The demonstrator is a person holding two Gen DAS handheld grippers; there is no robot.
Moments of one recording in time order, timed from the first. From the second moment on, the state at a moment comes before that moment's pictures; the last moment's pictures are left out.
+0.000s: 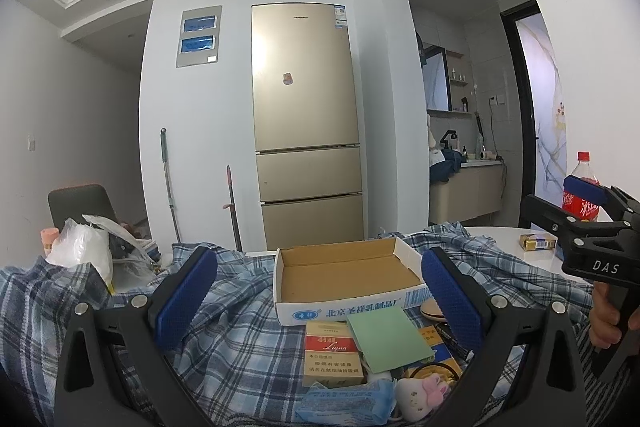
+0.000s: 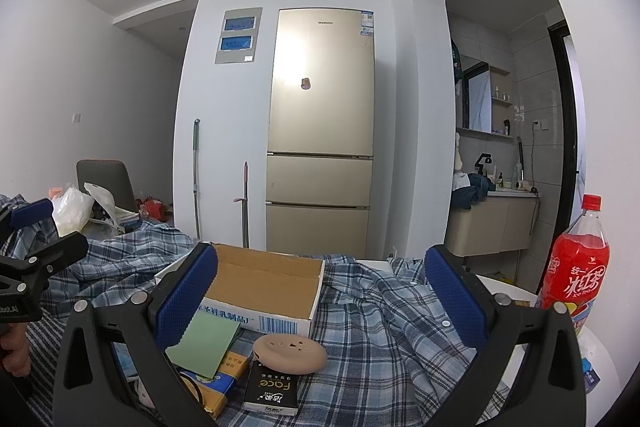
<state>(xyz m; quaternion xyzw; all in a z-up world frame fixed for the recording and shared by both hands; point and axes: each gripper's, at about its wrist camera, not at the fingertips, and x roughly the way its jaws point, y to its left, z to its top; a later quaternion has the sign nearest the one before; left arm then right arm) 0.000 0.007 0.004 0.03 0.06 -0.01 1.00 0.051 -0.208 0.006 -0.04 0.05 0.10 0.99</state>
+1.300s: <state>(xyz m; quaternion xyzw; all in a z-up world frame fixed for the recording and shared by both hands) 0.050 0.030 -0.023 0.00 0.34 -0.06 0.94 0.099 -0.178 -0.028 0.00 0.33 0.18 0.92</state>
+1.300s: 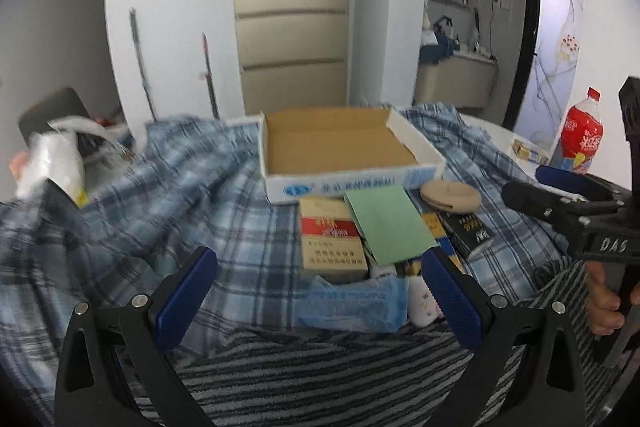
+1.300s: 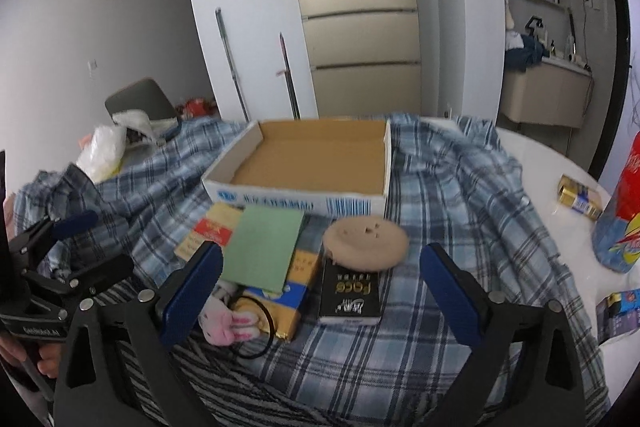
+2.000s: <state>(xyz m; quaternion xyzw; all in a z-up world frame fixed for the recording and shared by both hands) 0.089 0.035 -0.067 -0.04 0.44 -0.13 0.89 0.099 -0.123 -0.078 -0.09 0.44 0.29 0.85</state>
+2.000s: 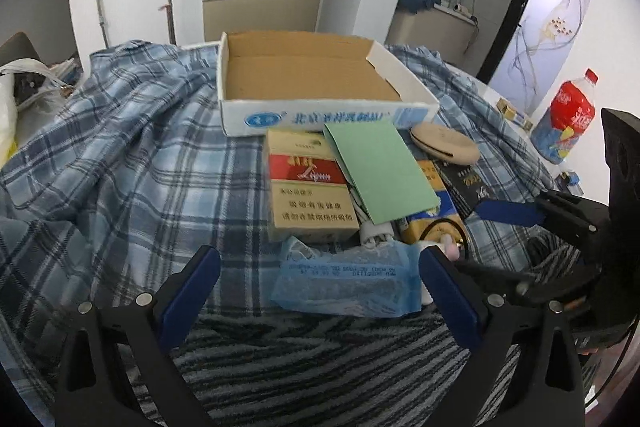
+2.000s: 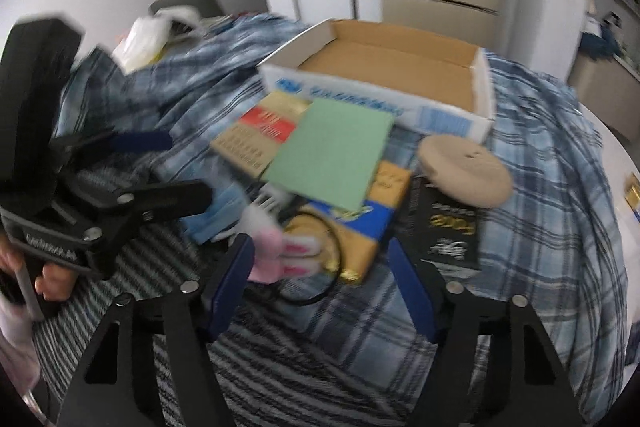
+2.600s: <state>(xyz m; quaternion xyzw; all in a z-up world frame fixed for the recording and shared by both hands) 0.084 0.027 -0.070 -0.02 0.44 -0.14 0.89 0.093 -0.113 -0.084 -0.10 0.44 0.33 0.83</state>
